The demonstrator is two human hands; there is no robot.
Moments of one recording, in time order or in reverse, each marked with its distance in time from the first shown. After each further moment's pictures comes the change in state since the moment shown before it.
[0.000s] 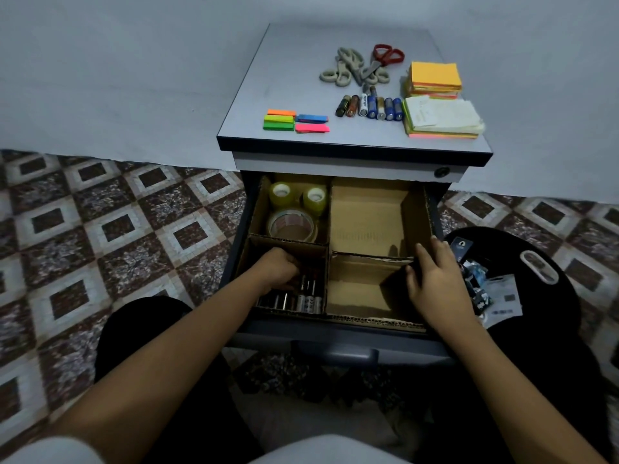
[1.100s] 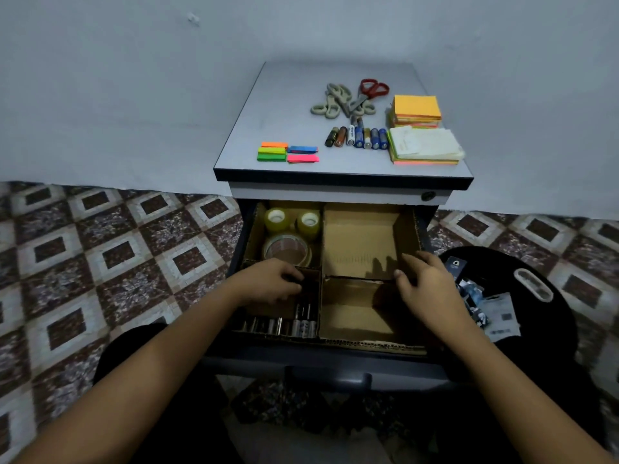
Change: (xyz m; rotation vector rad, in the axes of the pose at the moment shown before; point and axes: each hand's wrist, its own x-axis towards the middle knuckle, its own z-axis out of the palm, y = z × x) left_hand -0.037 0.033 -0.030 0.505 -0.142 0.241; right_hand 0.011 -0.021 -0.042 0.253 -0.084 0.045
